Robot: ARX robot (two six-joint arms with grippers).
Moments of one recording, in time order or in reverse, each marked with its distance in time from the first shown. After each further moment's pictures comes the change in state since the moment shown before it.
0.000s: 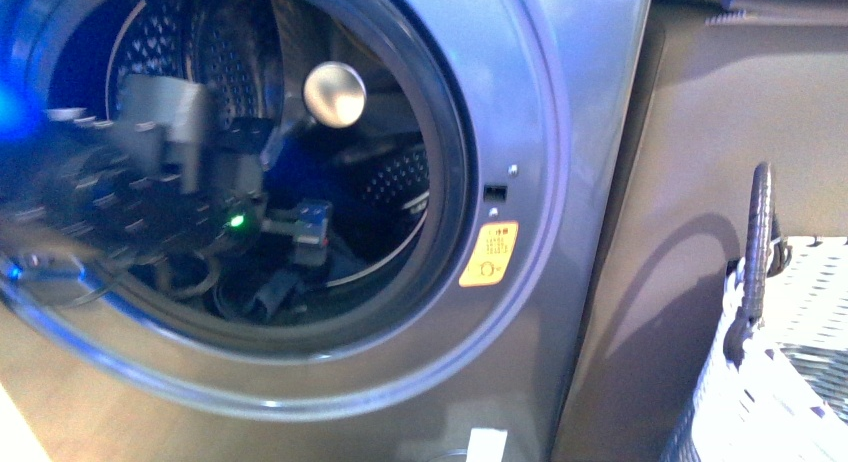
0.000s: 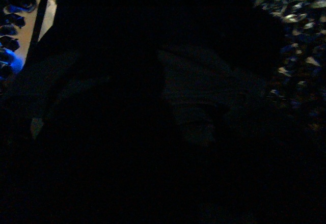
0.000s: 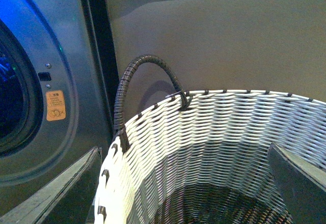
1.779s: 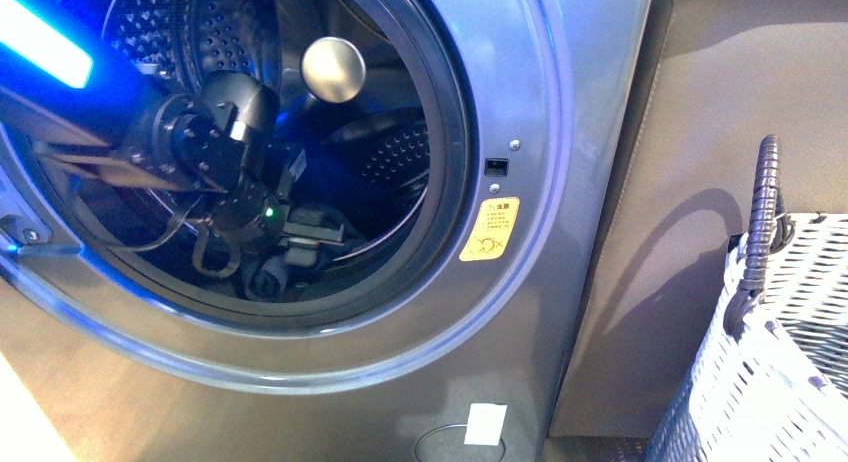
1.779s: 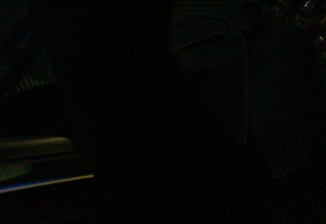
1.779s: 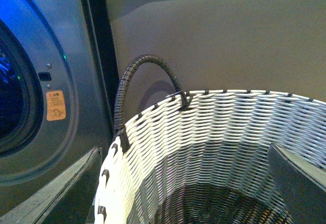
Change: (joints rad) left arm -0.040 -0.006 0.036 -0.292 0.018 -0.042; right arm 0.000 0.000 0.000 0.000 0.000 0.000
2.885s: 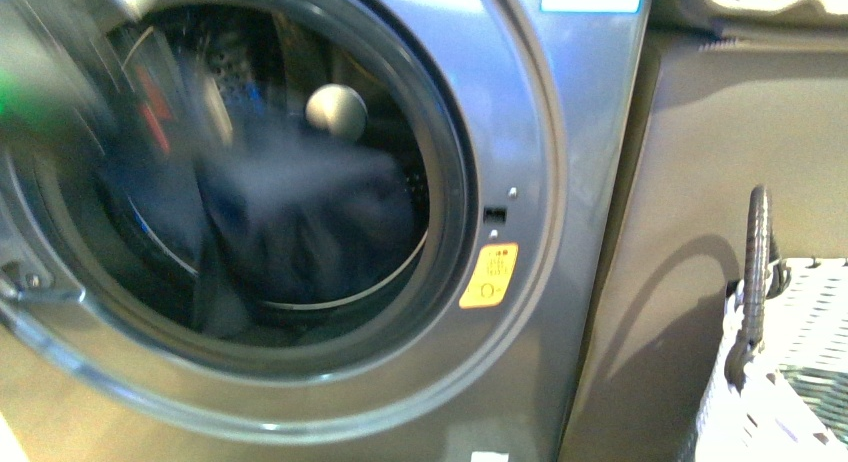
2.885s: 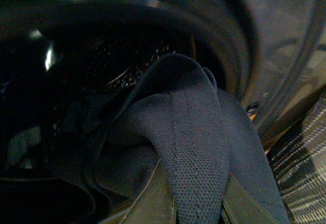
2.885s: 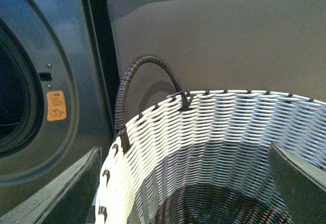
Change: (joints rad) left arm -0.010 -1.022 -0.725 0.261 0.420 0.009; right arm 0.000 0.000 0.000 0.000 0.000 0.000
